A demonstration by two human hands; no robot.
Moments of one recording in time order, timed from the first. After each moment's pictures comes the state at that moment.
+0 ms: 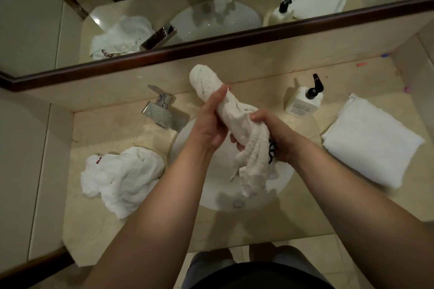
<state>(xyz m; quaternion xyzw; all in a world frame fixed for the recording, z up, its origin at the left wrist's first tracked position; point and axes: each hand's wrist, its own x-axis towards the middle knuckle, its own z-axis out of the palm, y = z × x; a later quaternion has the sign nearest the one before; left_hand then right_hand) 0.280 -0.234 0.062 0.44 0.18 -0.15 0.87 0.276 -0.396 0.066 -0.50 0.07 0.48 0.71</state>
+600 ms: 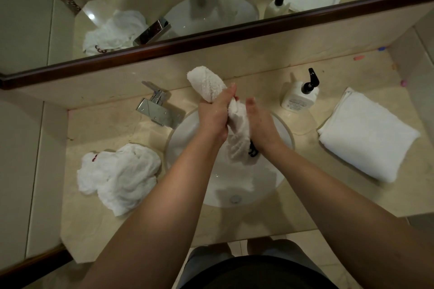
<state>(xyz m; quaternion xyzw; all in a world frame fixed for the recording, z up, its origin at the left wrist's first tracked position) 0.286 -0.265 0.061 0.50 0.34 -0.04 0.80 0.269 -0.373 0.044 -0.80 0.05 0.19 0.57</state>
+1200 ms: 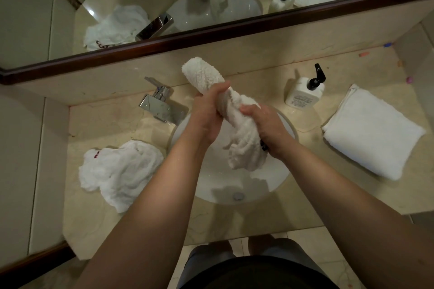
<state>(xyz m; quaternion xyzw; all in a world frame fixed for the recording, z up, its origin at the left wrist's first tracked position) 0.282 -0.228 0.056 0.48 0.22 -0.12 0.84 0.265 -0.374 0.057 -0.65 0.11 0.26 0.70</state>
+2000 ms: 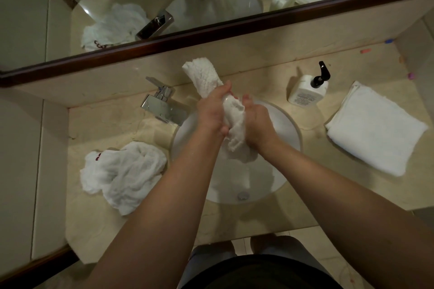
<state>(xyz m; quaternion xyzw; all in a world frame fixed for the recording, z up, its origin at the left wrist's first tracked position) 0.291 -0.237 0.048 0.43 0.40 -0.13 0.80 0.269 -0.336 0.043 -0.79 0.12 0.21 0.56</state>
